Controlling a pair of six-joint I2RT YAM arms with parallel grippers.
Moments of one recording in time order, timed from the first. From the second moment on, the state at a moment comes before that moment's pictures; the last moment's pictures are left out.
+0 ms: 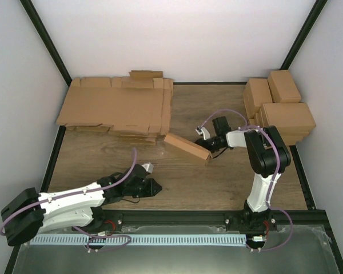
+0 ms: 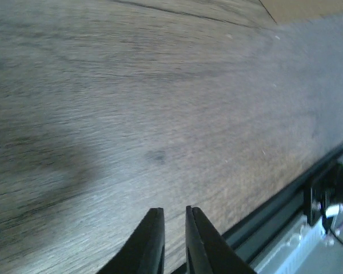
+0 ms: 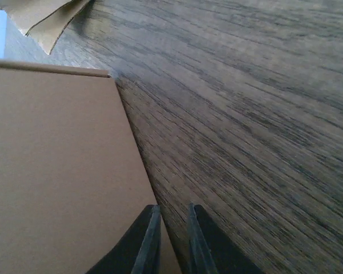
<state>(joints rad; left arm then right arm) -1.02 0.99 0.35 -0.13 0.16 -1.04 0.28 1.89 0.91 -0.16 -0.82 0.11</state>
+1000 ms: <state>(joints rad) -0.96 1.45 0.62 0.01 0.08 -0.93 0.31 1.89 0.93 -0.18 -0.80 0.11</state>
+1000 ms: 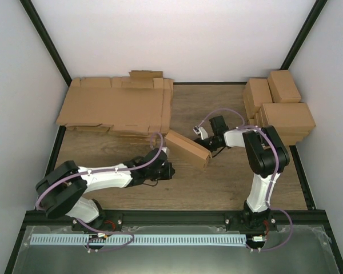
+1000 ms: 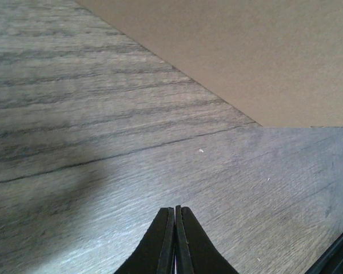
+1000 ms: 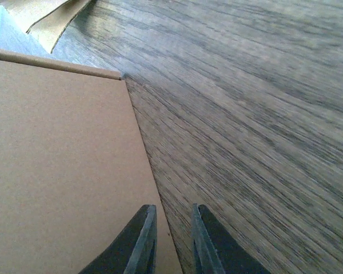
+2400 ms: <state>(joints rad) -0.87 1.16 0.60 -0.27 0.01 -0.83 0.38 1.75 0.98 -0.33 -0.51 0.16</state>
